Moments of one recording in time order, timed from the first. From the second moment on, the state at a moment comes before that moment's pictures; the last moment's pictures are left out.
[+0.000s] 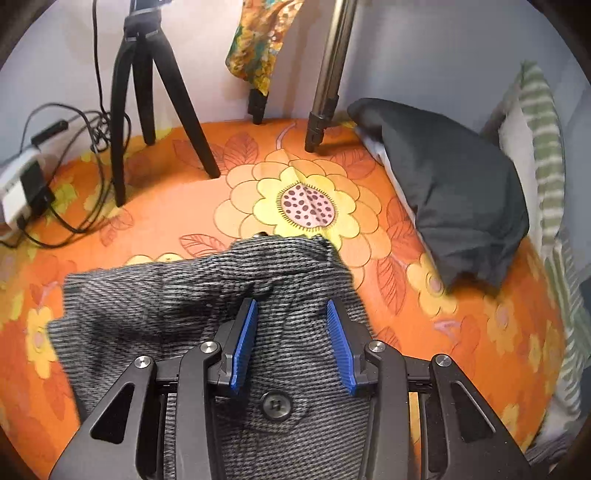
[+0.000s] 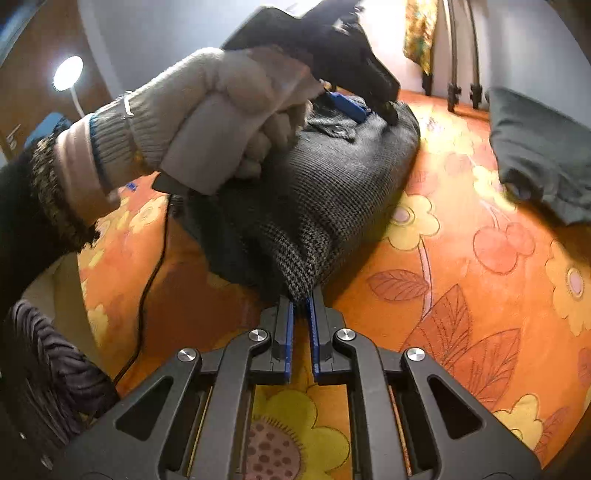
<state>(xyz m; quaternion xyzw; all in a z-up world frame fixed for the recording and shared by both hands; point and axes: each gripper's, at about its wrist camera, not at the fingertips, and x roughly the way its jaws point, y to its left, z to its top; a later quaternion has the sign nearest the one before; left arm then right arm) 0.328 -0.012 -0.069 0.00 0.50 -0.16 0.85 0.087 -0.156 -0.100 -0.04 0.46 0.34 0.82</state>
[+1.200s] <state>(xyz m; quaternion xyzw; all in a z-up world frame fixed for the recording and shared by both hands) 0.106 -0.022 -0.075 0.08 0.48 -0.26 0.83 0.173 -0.213 -0.070 0.14 0.47 0.29 0.82</state>
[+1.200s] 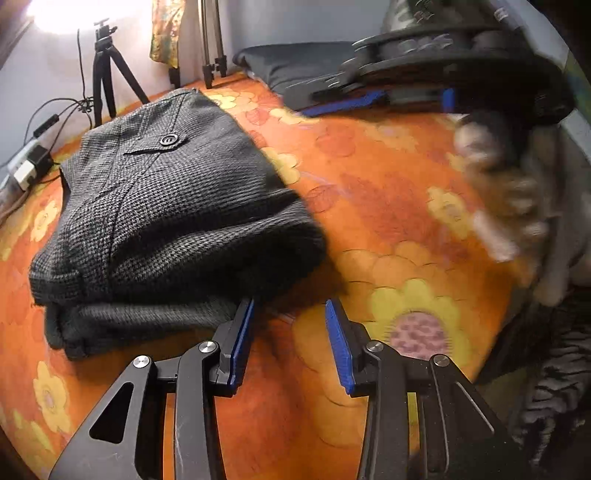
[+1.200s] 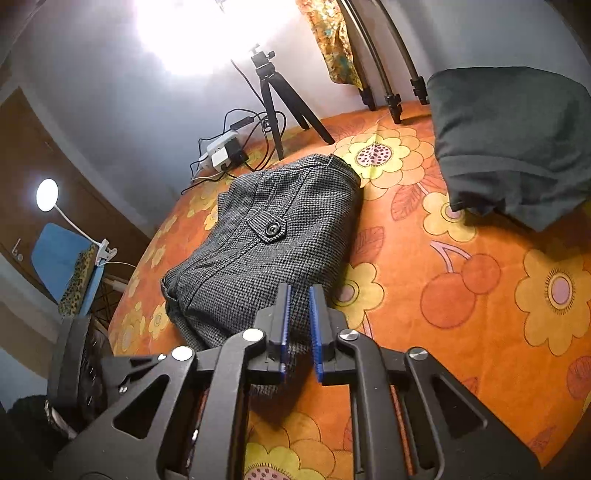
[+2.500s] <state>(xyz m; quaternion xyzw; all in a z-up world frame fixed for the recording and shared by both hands) 0.270 0.123 -0.099 -0.16 0.50 -0.08 0.85 0.251 -0.177 -0.127 0.12 0.53 0.21 0.81</state>
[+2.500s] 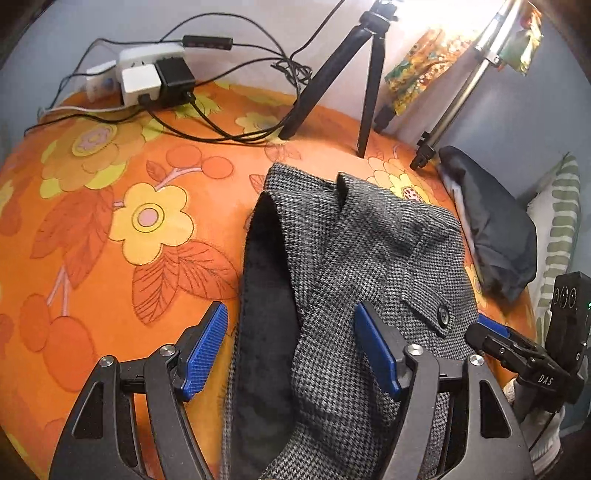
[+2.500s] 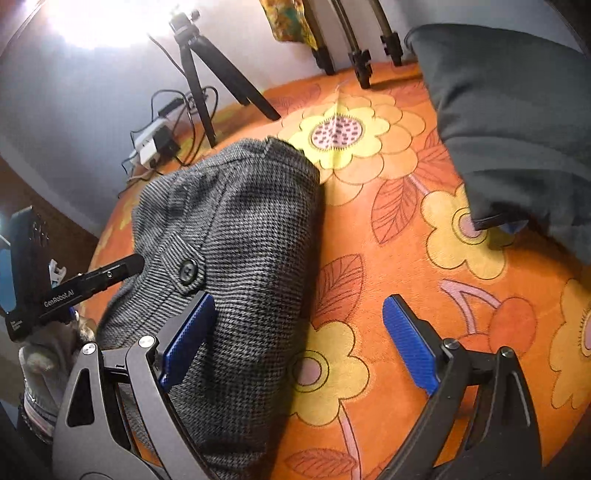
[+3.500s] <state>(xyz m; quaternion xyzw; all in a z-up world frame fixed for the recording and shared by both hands) 0.262 0.096 -0.089 -0.08 0.45 -0.07 0.89 0.252 -0.119 -0.124 0.08 0.49 0.27 0.82</state>
